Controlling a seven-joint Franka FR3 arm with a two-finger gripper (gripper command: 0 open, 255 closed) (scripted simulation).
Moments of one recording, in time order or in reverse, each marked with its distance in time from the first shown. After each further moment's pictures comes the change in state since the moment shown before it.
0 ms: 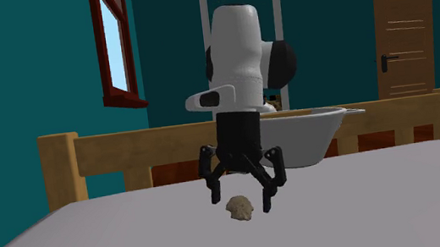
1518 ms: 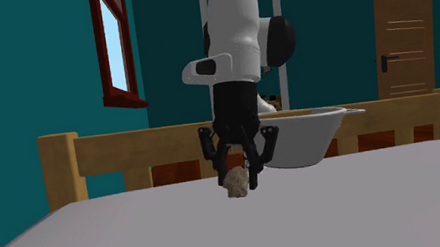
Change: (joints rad) arm -0.001 -0.035 0.012 0.070 0.023 -0.101 -0.021
